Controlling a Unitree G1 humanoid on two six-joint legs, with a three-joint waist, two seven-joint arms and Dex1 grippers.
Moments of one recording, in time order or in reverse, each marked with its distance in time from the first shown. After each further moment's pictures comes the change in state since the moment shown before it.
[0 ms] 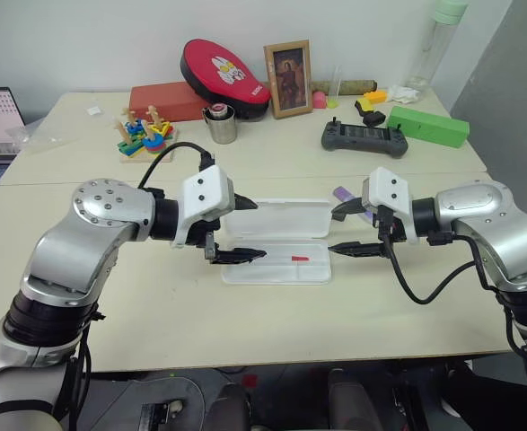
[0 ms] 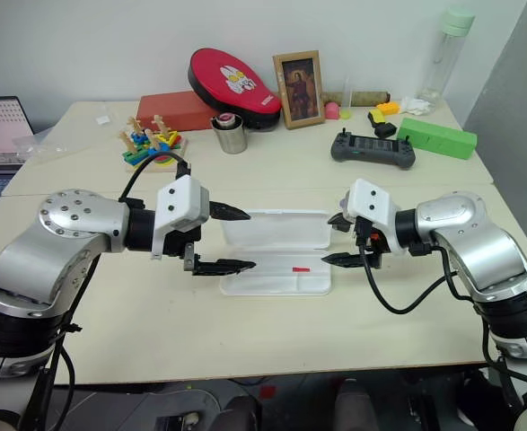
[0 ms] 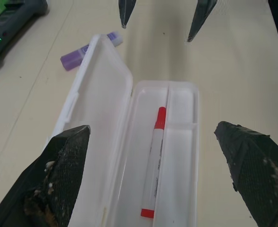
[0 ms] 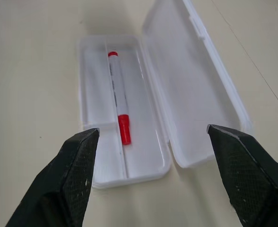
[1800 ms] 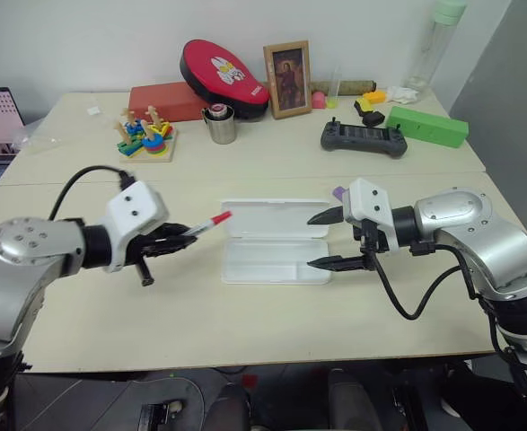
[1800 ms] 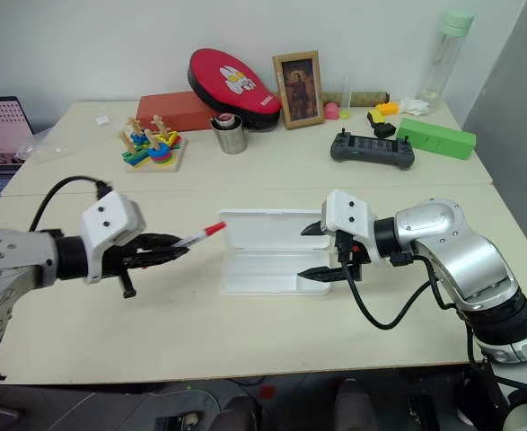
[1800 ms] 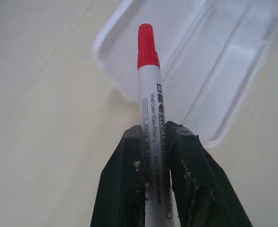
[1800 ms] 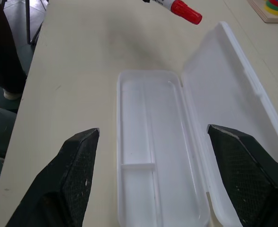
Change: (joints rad) left arm 0.282 0.189 0.182 -0.085 -0.060 0.020 0.149; right arm 0.011 0.074 0.033 -0.124 0.052 0.030 0.017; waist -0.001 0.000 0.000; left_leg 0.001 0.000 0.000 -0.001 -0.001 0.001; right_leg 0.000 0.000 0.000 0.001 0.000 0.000
